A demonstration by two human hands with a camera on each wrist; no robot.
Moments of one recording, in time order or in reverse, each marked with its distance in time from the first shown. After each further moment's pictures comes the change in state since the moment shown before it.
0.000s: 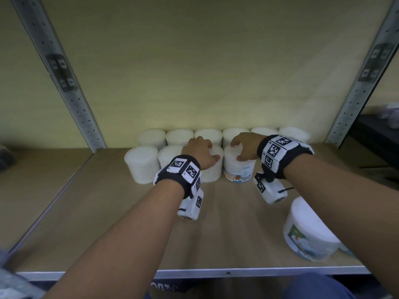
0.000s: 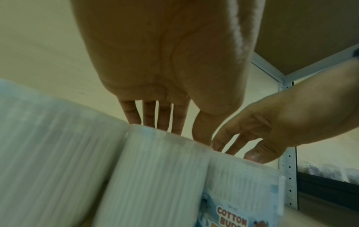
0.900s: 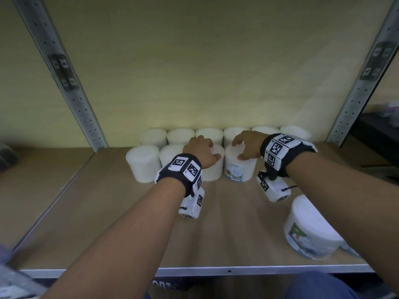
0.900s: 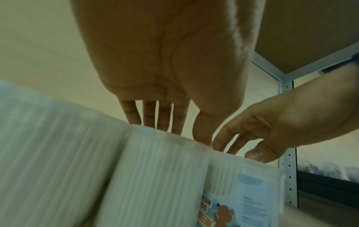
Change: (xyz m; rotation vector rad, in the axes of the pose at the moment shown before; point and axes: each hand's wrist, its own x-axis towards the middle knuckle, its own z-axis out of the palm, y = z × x) left_hand 0.000 0.001 -0.001 0.025 -0.012 0.000; right_hand -0.007 0.002 -0.001 0.032 0.025 -0.009
